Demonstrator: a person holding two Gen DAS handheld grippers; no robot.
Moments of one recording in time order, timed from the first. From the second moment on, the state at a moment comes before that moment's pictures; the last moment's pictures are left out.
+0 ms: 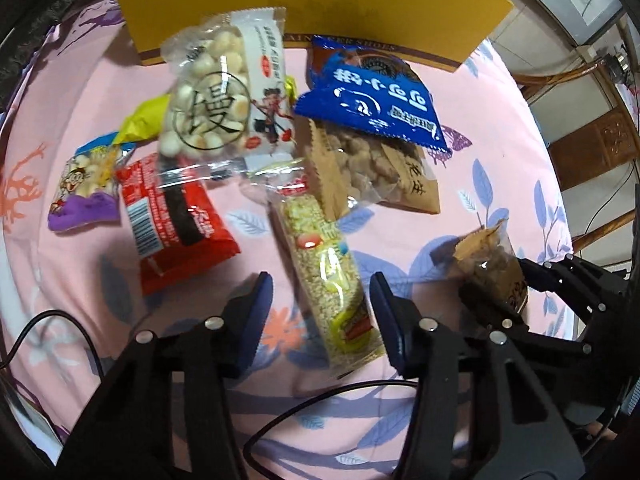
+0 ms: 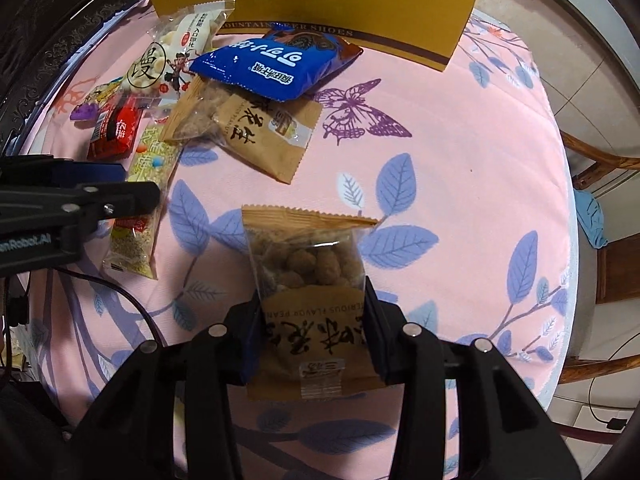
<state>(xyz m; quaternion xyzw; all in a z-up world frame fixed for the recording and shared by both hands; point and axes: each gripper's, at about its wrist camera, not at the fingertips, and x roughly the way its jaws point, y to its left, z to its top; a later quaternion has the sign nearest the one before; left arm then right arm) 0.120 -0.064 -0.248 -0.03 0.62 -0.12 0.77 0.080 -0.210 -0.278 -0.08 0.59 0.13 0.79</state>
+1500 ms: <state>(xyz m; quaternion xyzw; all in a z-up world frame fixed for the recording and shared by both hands) 0.082 -0.004 -0.218 -0.06 0.59 -0.09 0.80 0.075 -0.240 -0.245 -0.02 0.58 0.15 0.80</state>
